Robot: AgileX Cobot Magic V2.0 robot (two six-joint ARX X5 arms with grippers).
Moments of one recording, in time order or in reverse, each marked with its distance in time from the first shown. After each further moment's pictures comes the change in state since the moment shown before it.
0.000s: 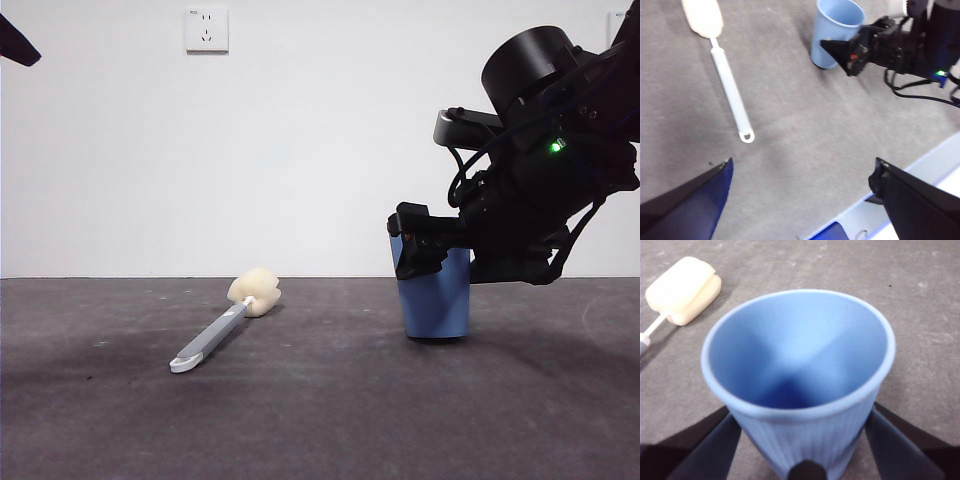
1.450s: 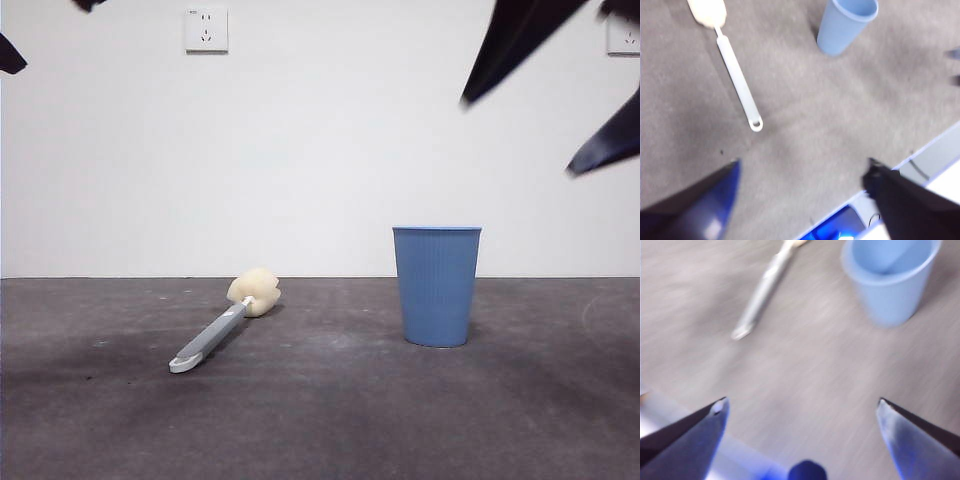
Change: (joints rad) left arm 0.000 0.000 0.000 -0.065 -0.001 0.069; right arm 0.113 -0.857 0.057 -1.148 -0.290 0.211
